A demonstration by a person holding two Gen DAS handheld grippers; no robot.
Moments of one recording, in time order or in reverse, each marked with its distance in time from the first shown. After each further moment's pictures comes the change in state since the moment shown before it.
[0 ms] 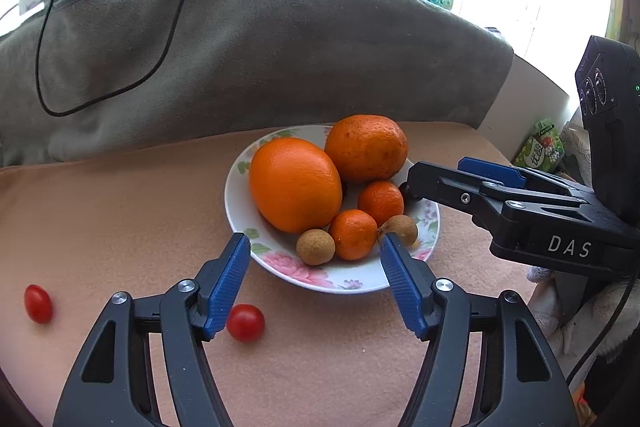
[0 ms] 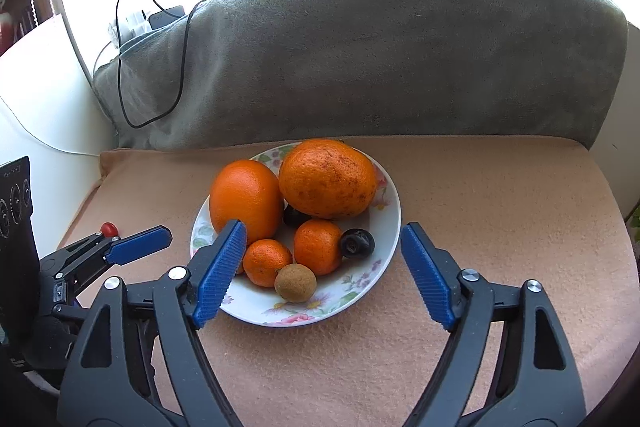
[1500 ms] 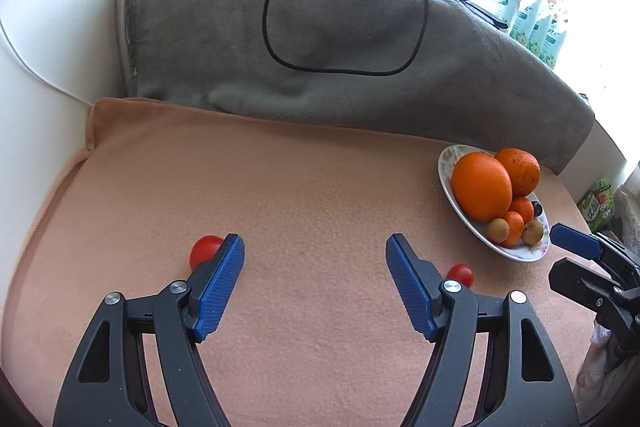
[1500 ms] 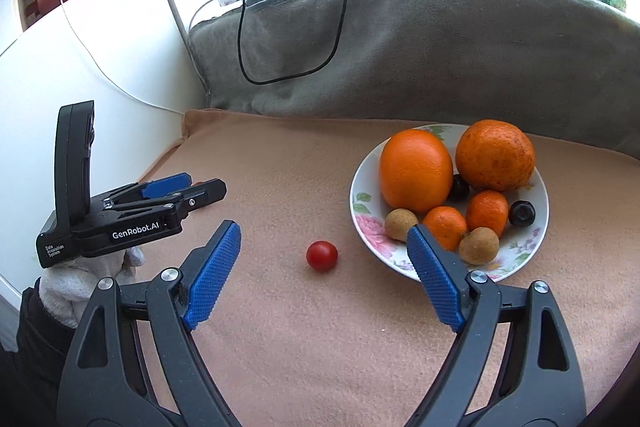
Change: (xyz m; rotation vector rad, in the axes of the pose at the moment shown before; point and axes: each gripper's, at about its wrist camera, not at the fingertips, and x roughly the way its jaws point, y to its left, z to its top) left arm -0.060 0.135 -0.040 -0.226 -0.040 0.219; right arm -0.003 0.109 -0.037 -0.159 0.047 0.208
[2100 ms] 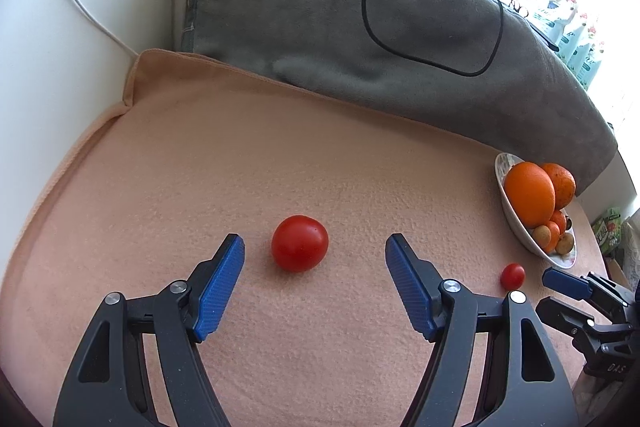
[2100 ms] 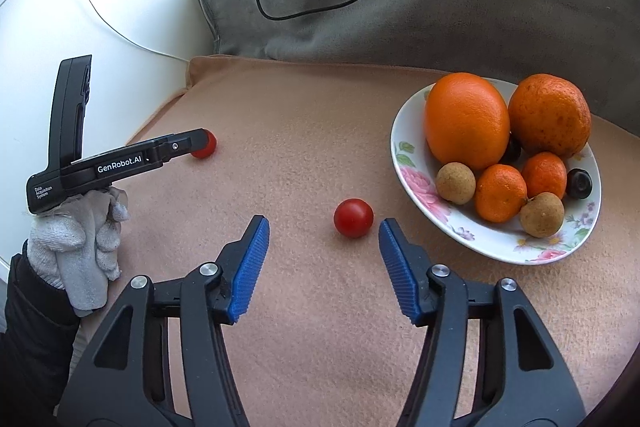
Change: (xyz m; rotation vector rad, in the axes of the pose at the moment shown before) left arm 0.014 0.057 -0.009 -0.120 0.037 0.027; right arm 0.039 0.013 -0.016 -0.035 0.129 0.005
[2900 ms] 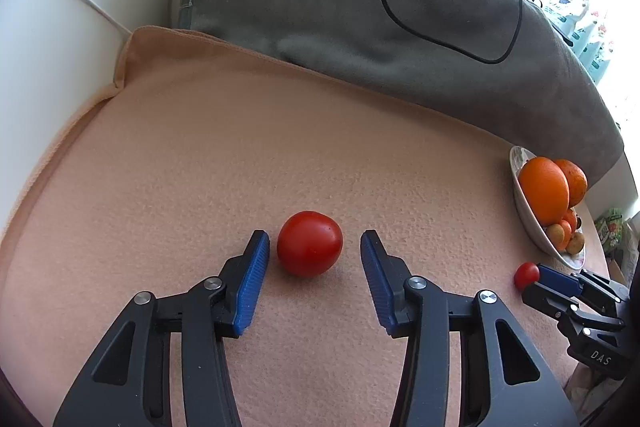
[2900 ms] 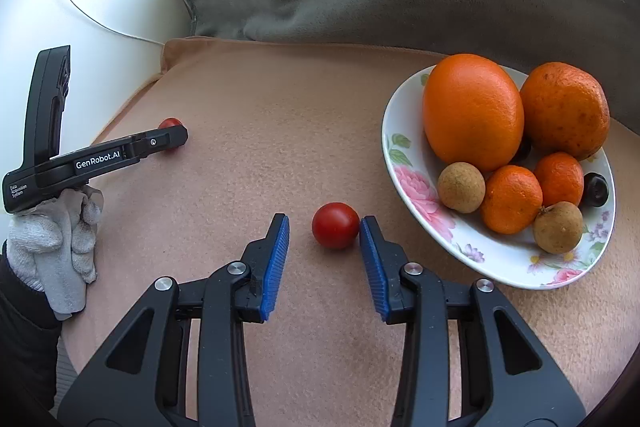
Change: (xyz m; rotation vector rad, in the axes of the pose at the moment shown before) left arm 0.018 0.006 0.000 -0.014 0.052 -0.004; right arm 0.028 -0.008 0.009 -0.001 0.057 -0.054
